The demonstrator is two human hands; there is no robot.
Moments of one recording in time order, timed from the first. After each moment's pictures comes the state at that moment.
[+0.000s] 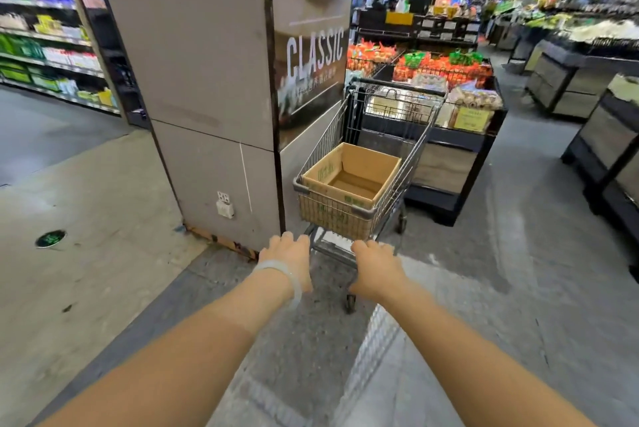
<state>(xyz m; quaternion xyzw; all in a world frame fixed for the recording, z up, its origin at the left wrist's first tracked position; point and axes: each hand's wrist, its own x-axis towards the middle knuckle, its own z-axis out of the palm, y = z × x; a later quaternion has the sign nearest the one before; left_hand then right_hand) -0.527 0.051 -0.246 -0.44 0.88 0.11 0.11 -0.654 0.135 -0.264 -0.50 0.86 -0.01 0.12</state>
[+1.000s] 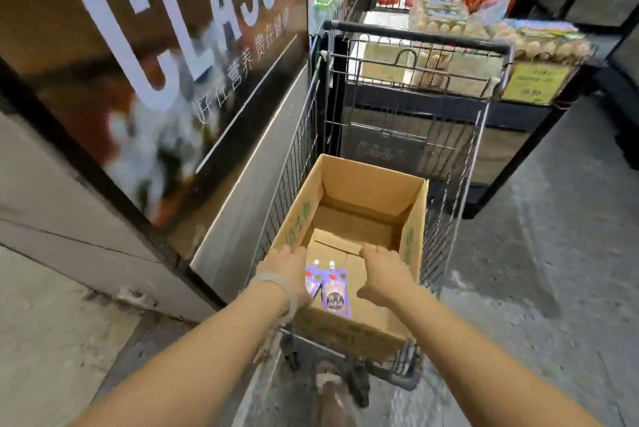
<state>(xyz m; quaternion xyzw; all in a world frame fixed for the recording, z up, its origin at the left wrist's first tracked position) -0.924 -0.440 -0.380 -0.37 0.90 0.15 0.20 -1.053 -0.329 -0.405 -0.41 0.88 0.01 0.24</state>
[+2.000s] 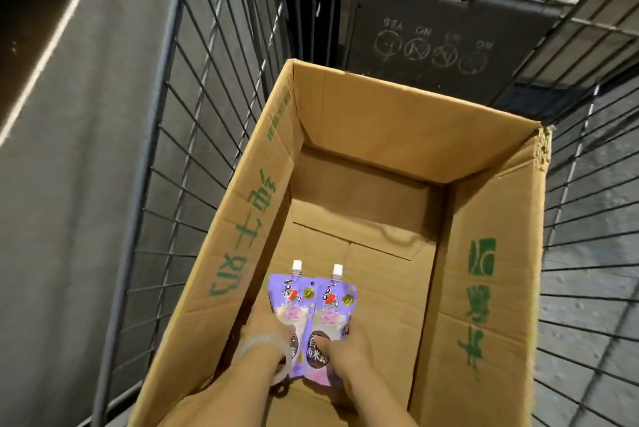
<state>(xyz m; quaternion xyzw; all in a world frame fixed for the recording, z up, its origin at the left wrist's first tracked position) -1.025 -0.517 -0.704 -0.67 0.57 0.37 0.31 -1.081 -0.407 -0.729 0.15 0.77 -0.28 0.55</state>
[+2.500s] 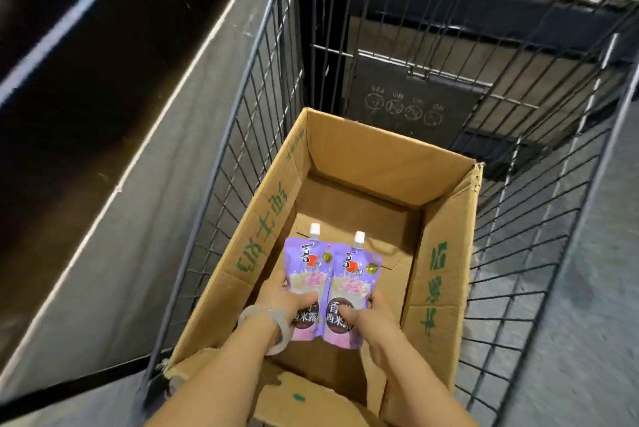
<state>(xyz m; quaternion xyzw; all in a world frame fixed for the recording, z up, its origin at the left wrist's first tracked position) -1.041 -0.511 -0.592 -0.60 0.49 0.63 0.04 -1.136 -0.390 -0.626 0.10 0.72 -0.43 0.53</state>
